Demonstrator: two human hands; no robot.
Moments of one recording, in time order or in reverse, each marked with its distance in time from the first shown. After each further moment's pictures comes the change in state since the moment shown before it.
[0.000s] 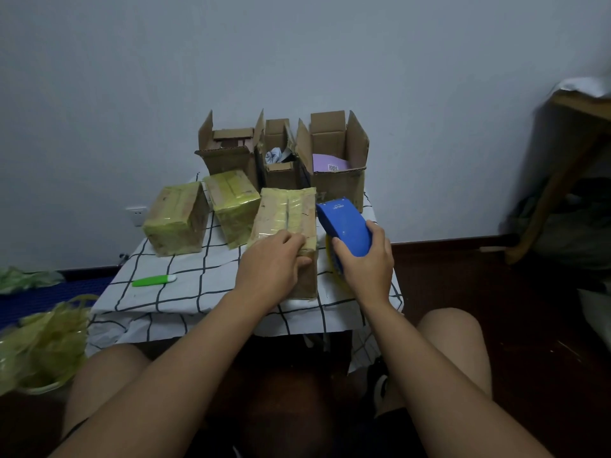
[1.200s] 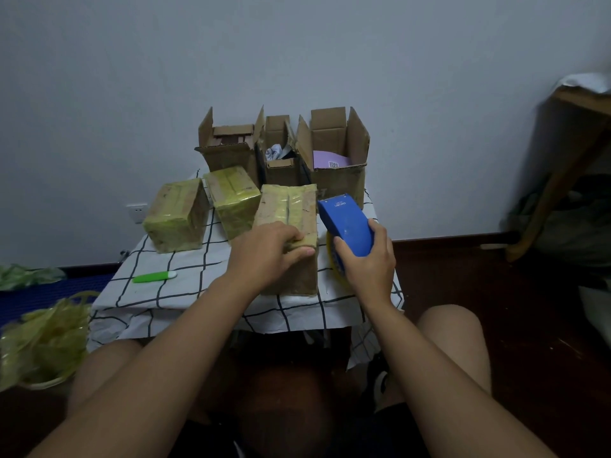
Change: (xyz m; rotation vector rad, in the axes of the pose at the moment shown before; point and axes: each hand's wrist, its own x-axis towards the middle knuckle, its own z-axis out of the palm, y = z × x) left_hand 0.013 -0.019 -0.005 -0.136 -0.020 -0.014; right_hand -0.002 0.009 -0.002 0.014 -0.003 -0.038
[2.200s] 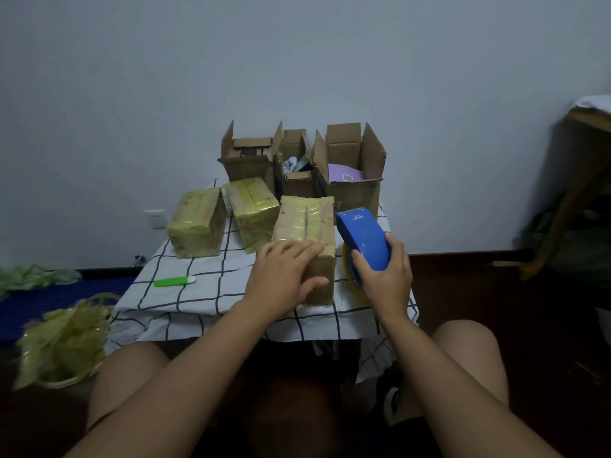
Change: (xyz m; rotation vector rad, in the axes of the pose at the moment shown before) left_hand -0.021 -0.019 0.029 0.120 0.133 0.179; right_hand -0.004 -0.001 0.001 0.006 0.014 -0.029
